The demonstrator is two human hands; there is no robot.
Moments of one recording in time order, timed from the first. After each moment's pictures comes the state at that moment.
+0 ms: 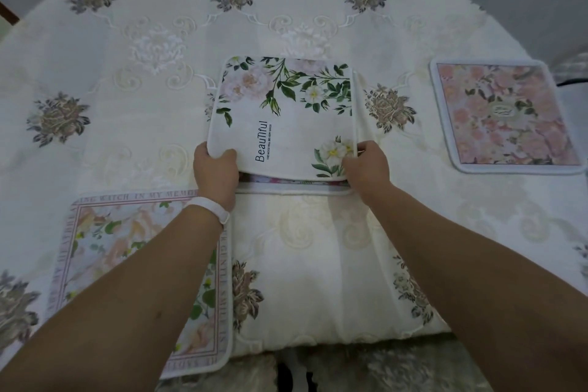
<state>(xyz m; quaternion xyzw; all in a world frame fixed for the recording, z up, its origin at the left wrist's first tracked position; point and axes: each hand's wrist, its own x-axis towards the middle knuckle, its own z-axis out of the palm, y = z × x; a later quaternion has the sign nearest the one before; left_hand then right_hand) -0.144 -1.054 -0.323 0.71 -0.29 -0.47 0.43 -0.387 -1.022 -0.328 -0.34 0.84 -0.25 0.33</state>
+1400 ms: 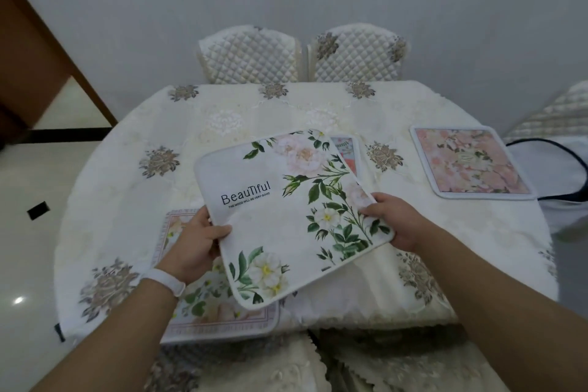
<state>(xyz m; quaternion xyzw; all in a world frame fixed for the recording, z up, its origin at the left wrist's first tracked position) 0.005 -0.900 -0.205 0.53 -0.35 -0.66 0.40 -0.353 -0.884 -0.192 -0.26 0.64 -0.37 0.62</state>
